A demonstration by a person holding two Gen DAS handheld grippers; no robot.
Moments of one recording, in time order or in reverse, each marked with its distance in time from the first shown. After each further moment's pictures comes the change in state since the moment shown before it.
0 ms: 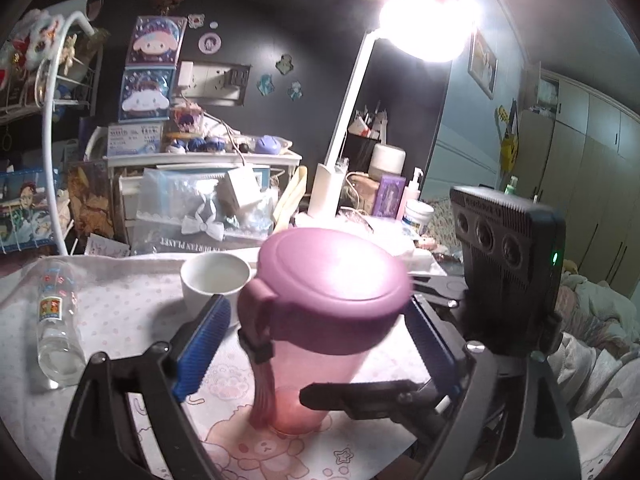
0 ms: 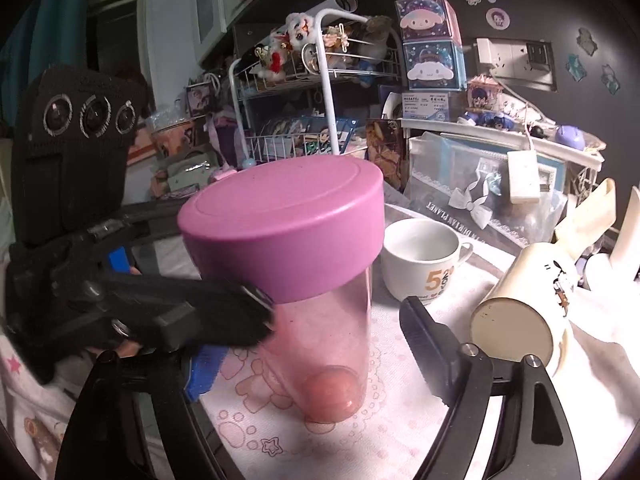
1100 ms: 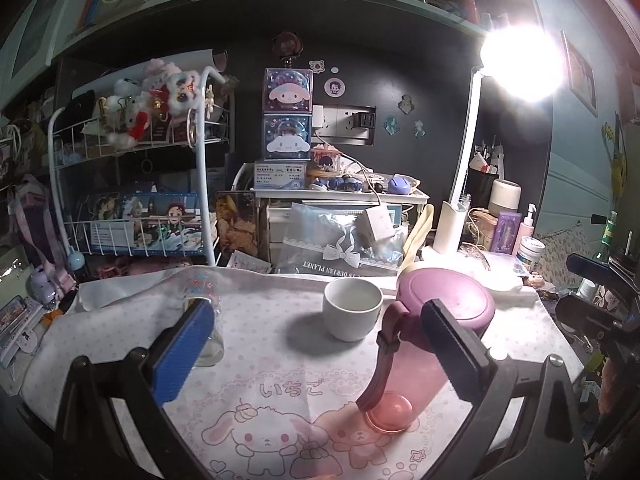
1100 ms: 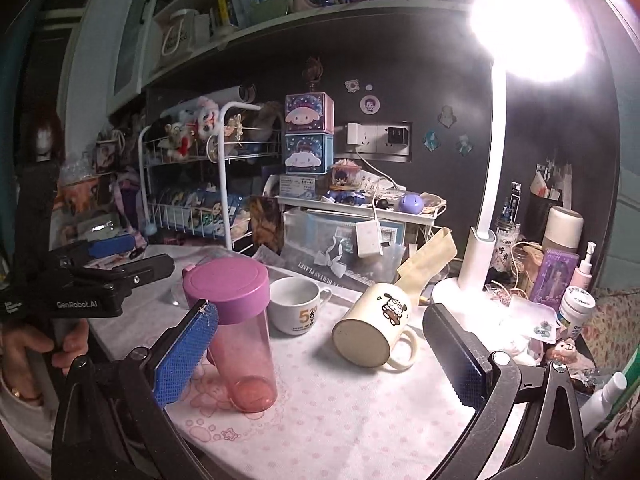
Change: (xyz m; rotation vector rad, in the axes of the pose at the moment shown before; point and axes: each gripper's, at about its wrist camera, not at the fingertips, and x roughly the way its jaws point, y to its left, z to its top) left arm -0.054 0.002 0.005 -0.061 -0.097 0.504; right arm -0.118 0.034 0.009 0.076 -0.199 -0.474
